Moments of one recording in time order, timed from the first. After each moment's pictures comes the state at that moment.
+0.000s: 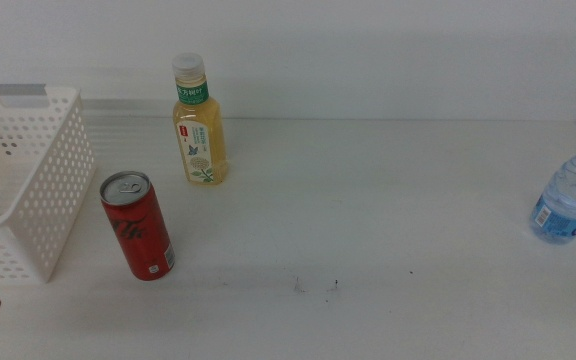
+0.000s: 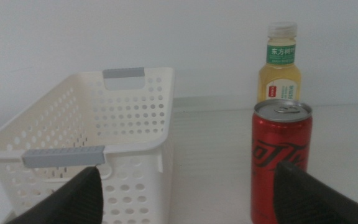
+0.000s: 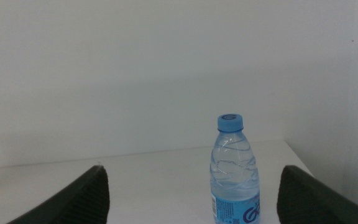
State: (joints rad) left arm 0.01 0.00 0.00 0.04 0.14 -0.02; right arm -0.01 0.00 0.00 0.01 0.04 0.10
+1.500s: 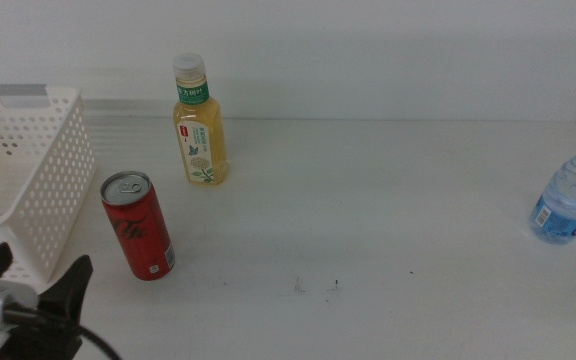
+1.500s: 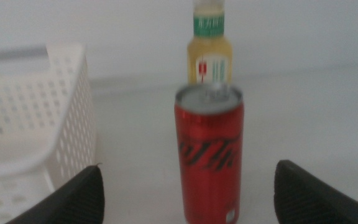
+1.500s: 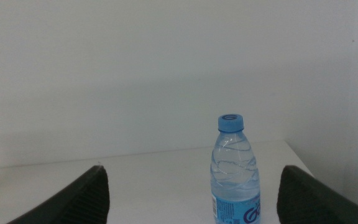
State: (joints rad) left arm -0.22 0.71 0.00 -0.07 -0.47 0.04; right arm -0.01 0.00 0.00 0.01 0.04 0.10
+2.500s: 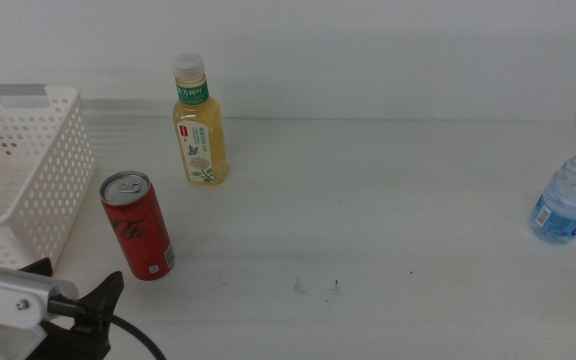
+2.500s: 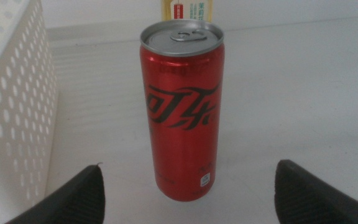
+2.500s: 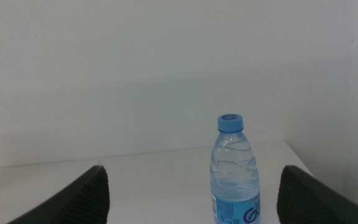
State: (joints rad) left arm -0.22 0.98 0.00 0.05 -0.60 -0.09; right arm -0.01 0.00 0.00 0.01 0.04 0.10
